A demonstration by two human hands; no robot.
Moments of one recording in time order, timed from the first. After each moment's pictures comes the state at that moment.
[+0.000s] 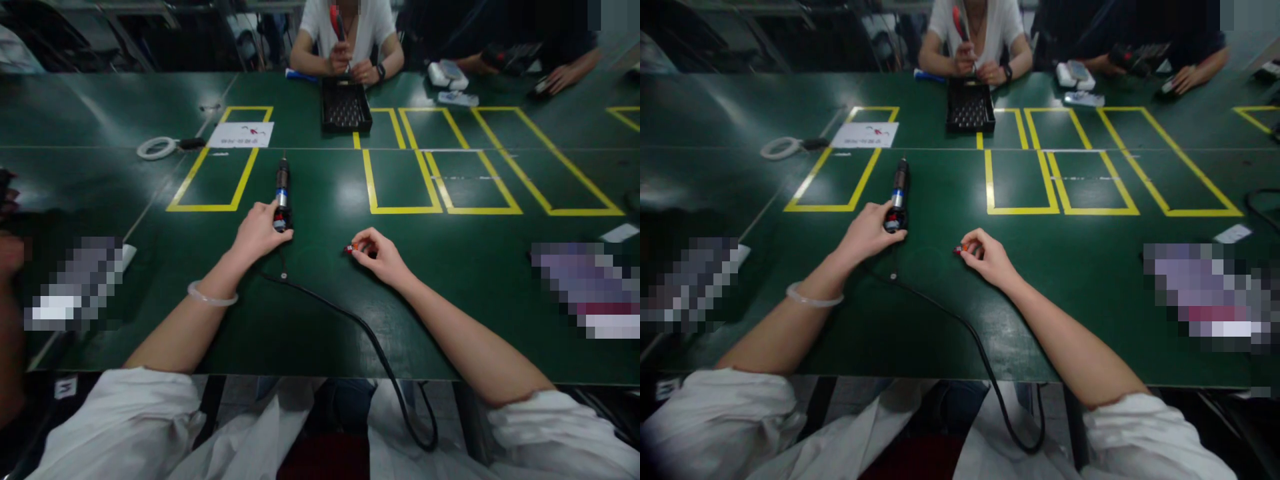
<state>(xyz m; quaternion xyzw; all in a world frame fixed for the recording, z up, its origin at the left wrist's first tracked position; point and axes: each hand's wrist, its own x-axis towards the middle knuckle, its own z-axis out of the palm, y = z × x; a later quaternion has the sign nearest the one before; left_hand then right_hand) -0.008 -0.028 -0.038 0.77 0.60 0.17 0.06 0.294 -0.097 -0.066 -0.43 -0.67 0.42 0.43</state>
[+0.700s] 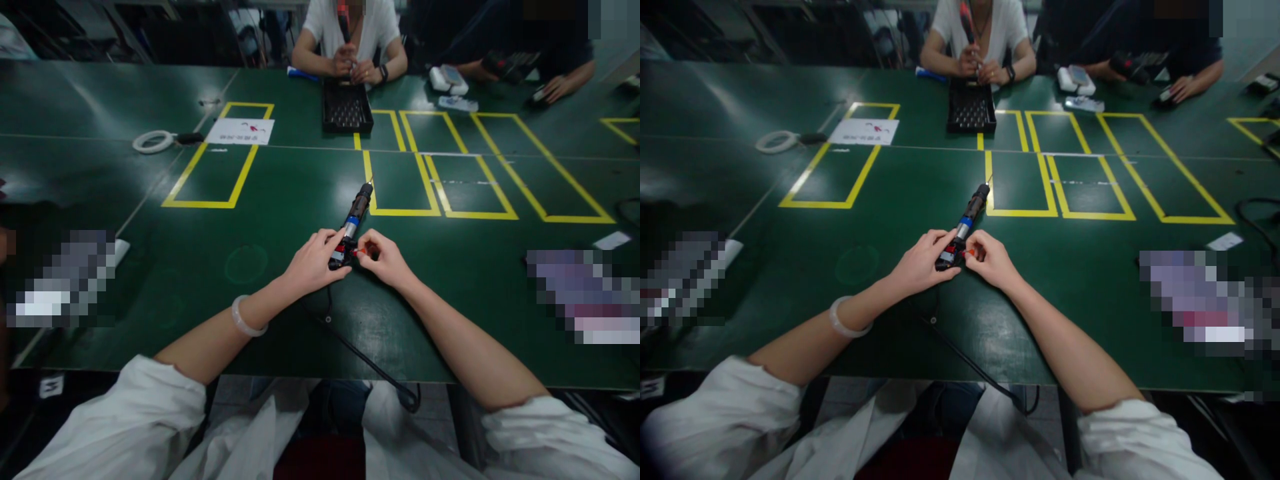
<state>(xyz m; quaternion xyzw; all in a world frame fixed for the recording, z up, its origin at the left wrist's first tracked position) 0.093 -0.098 -0.041 0.87 0.45 0.17 0.14 0.302 -0.096 -0.063 -0.43 -0.72 0.36 0.41</state>
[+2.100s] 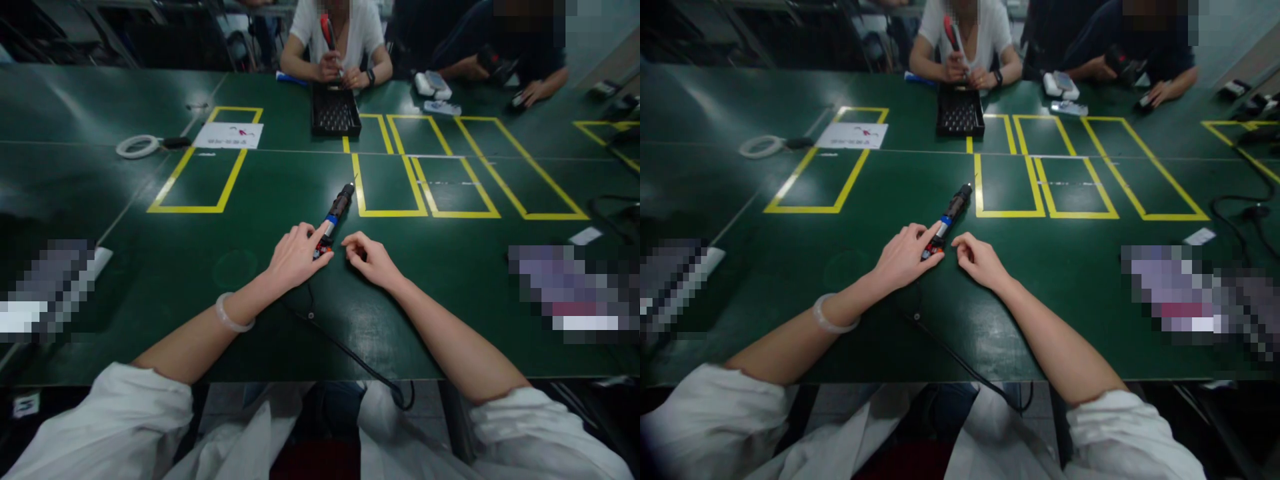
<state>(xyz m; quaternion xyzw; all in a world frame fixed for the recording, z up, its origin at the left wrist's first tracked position) 0.089 -0.087 -0.029 0.86 0.51 0.06 0.00 0.307 -0.096 -0.066 -0.43 -0.76 0.34 0.37</state>
